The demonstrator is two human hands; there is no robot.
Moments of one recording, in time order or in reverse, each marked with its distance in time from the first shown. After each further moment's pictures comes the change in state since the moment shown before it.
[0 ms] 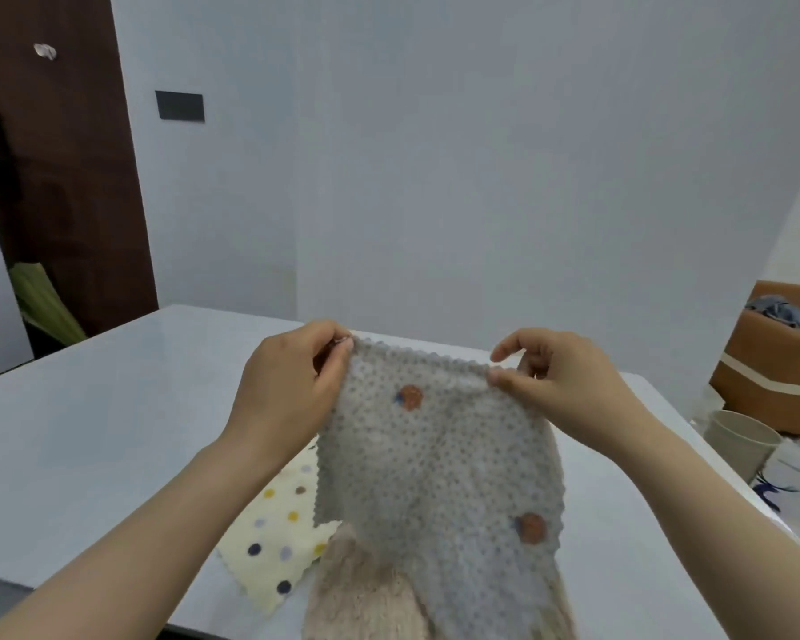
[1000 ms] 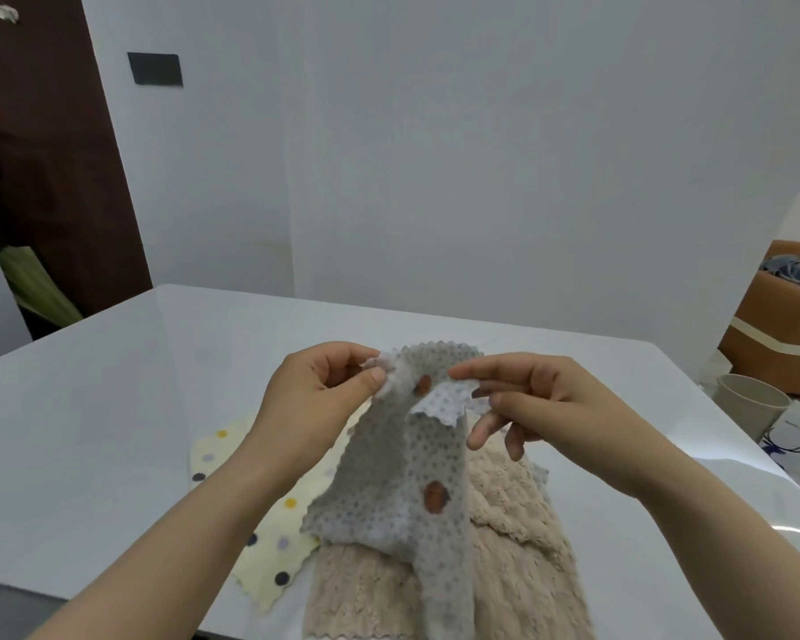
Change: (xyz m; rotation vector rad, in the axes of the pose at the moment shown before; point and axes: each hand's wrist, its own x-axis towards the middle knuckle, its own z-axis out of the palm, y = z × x) left_hand -0.016 0.002 0.029 -0.551 -0.221 -0.448; right_hand -0.030 -0.021 0.013 0.700 -0.356 0.178
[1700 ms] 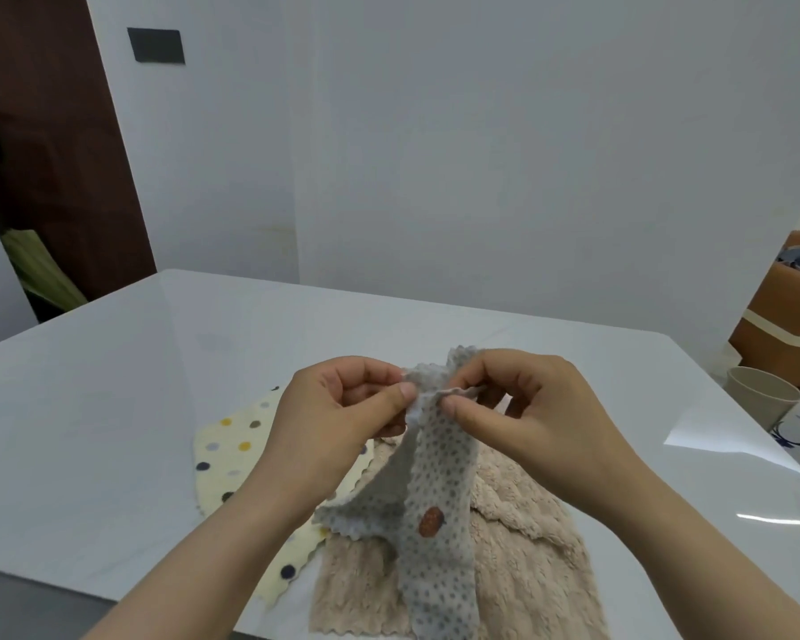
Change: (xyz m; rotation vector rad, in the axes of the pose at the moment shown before) left_hand -0.017 -0.003 0.009 -0.159 -0.035 -0.055; right_hand 0.008 0.005 0.032 -0.312 0.181 -0.272
